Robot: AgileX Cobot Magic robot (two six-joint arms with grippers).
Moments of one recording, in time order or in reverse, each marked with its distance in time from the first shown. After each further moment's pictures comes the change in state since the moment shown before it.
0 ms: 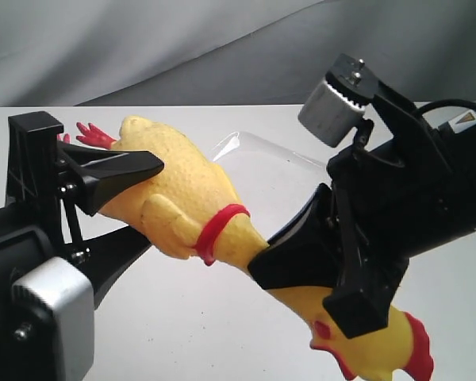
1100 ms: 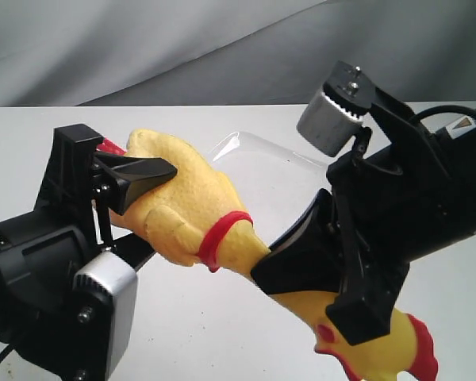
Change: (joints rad) left arm 0.000 0.102 -0.011 0.002 0.060 -0.012; right arm 0.000 0.006 0.004 -0.013 0.008 -0.013
